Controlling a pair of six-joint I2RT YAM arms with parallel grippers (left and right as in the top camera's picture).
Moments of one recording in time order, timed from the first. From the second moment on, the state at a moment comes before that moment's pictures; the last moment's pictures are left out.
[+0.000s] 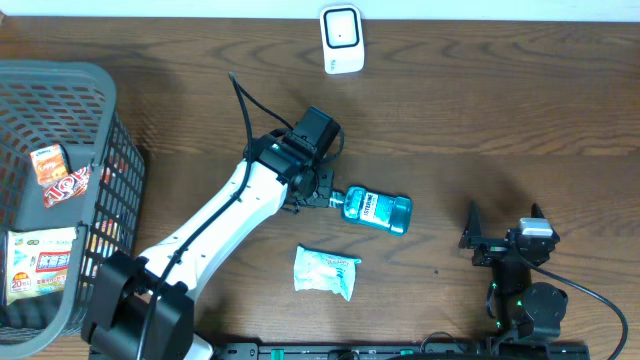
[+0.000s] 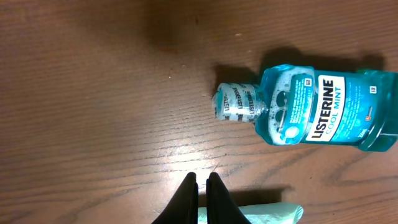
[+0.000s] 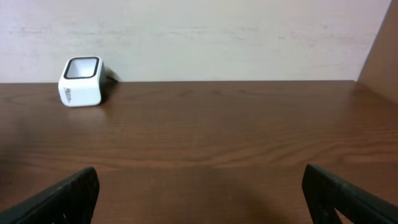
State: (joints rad) left arm -0.58 1.65 1.25 -0.91 0.04 -0.41; right arm -0.07 0.01 0.01 -0.07 -0.03 0.01
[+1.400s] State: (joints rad) left arm 0.68 1.83 1.59 -1.10 0.09 -1.00; right arm -0.07 0.01 0.01 -0.07 -0.03 0.01
